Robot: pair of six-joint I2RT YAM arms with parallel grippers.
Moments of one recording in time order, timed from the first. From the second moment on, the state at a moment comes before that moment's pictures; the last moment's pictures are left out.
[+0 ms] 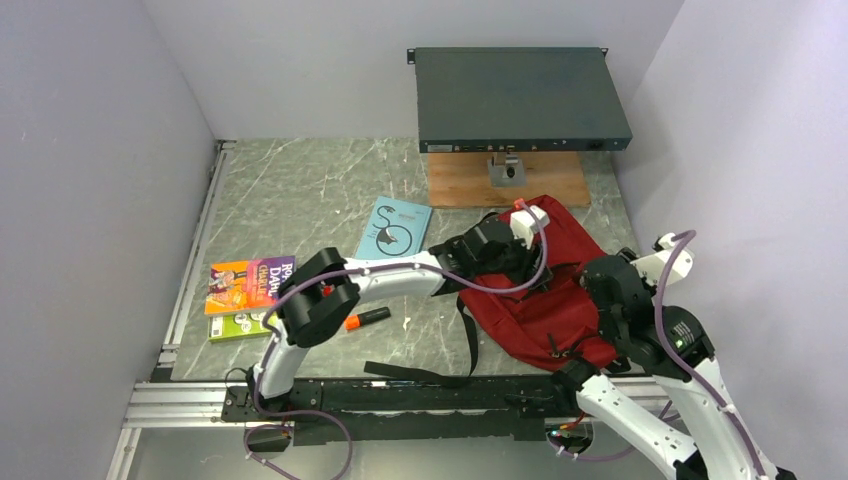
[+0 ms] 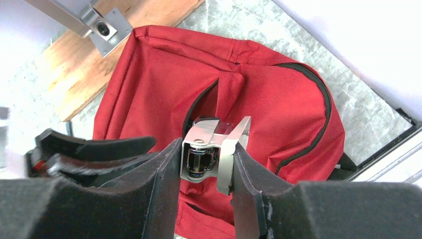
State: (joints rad) left arm -1.09 2.03 1.50 0.26 0.18 -0.45; right arm 0.57 0.62 1.07 -1.25 0.90 0.98
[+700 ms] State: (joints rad) left arm -1.17 2.36 1.83 0.10 -0.15 -0.25; right arm 0.57 0.46 1.06 -1.29 0.88 1.01
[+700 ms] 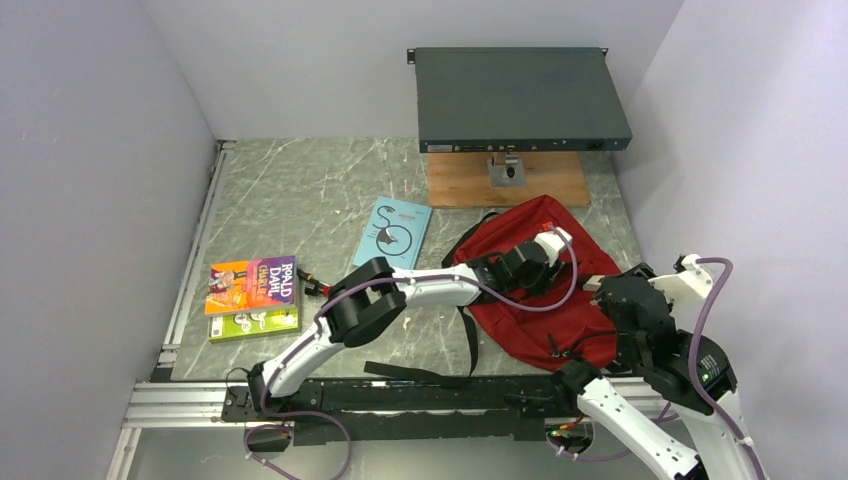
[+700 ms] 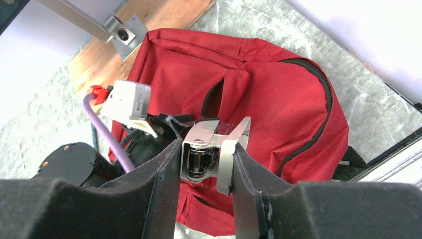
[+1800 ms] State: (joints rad) left arm -1.17 2.32 1.83 -0.03 -0.23 -0.18; right arm 0.57 0.52 0.91 -1.15 0.83 0.99
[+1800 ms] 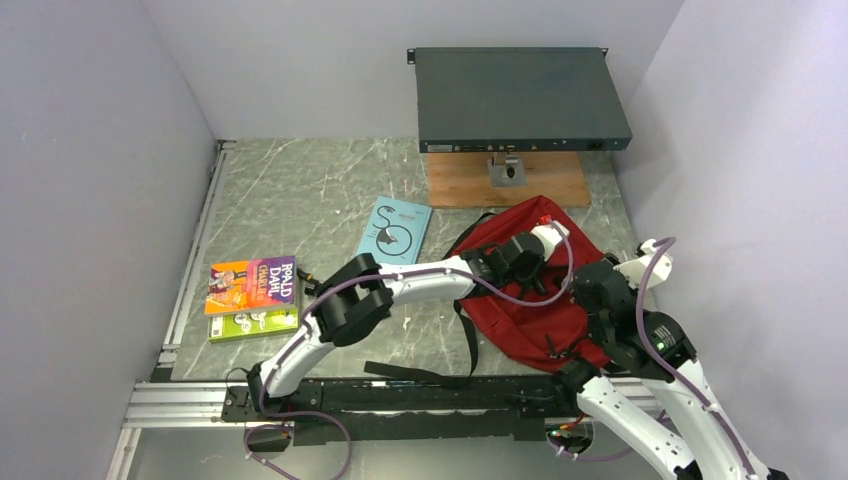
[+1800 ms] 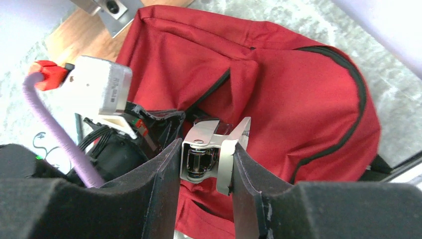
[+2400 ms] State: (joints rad) left arm -0.98 2.17 1.62 0.10 0.30 -0.59; right arm -0.36 0.66 0.64 -0.62 -0.11 0.78
